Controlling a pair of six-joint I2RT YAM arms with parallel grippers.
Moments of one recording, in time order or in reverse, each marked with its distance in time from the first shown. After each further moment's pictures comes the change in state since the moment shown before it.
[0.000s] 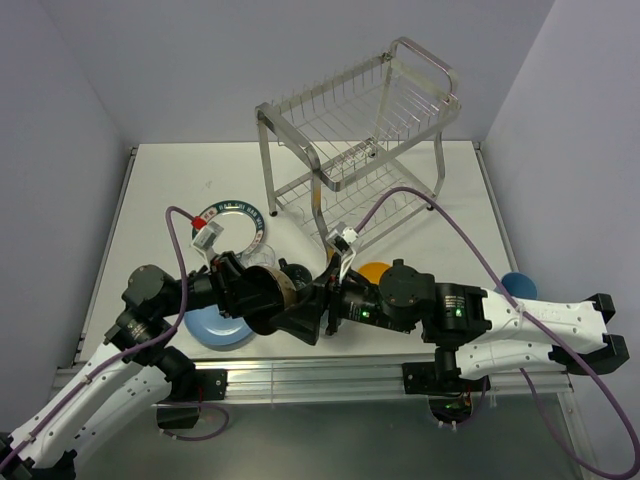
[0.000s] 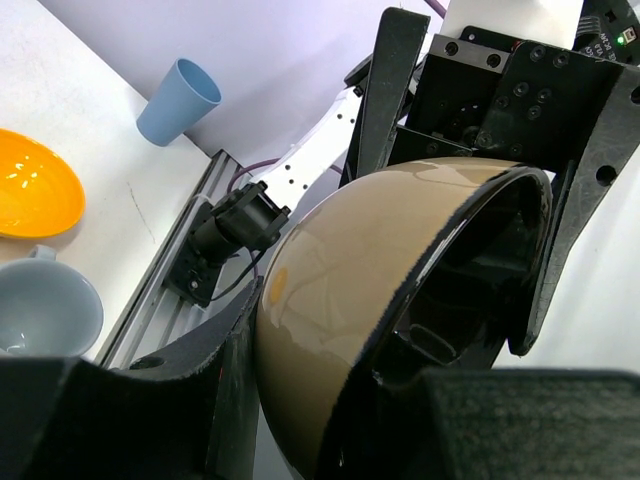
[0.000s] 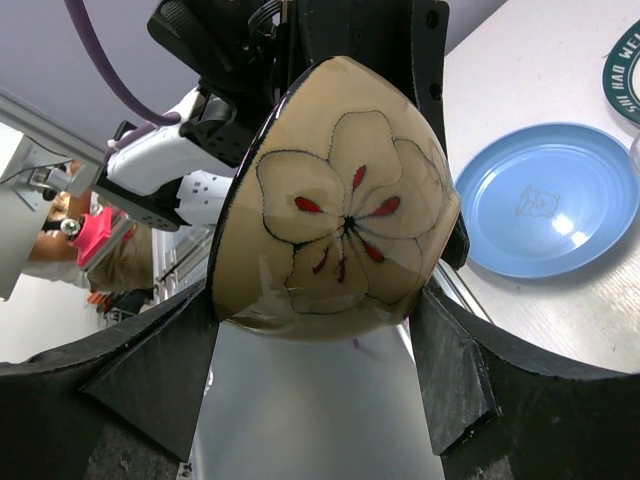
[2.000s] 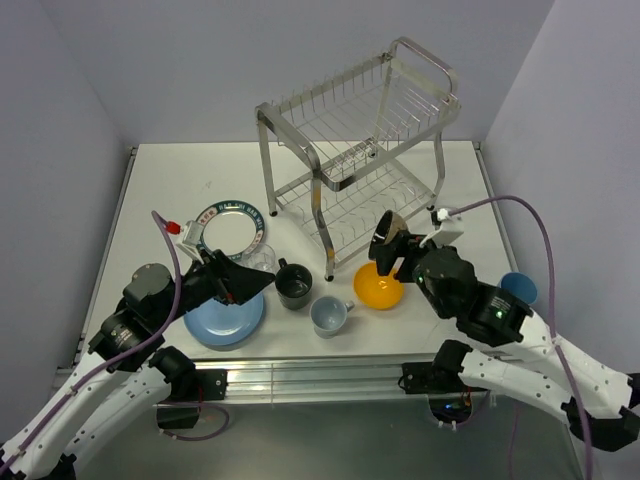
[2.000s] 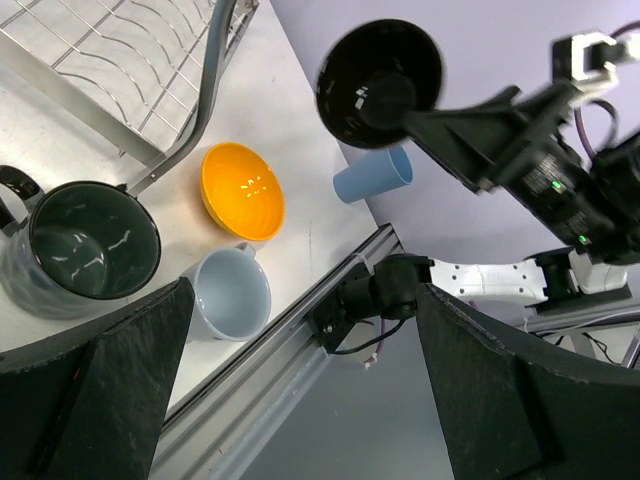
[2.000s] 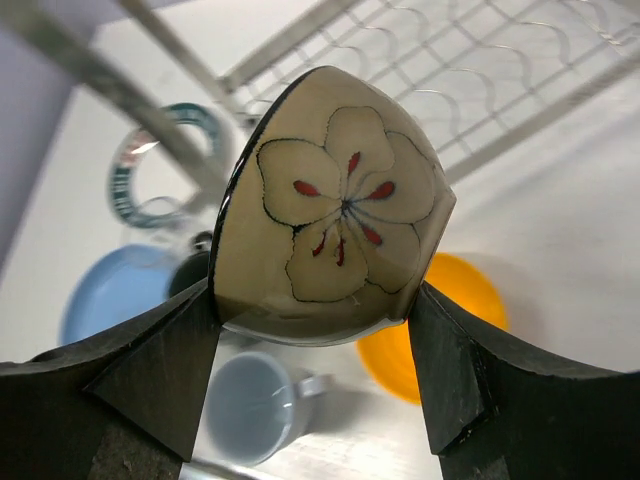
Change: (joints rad) left arm -0.003 -0.053 0.080 -0.438 -0.476 0.127; right arm -0.459 -0.344 -0.251 -0.350 0.442 -0.020
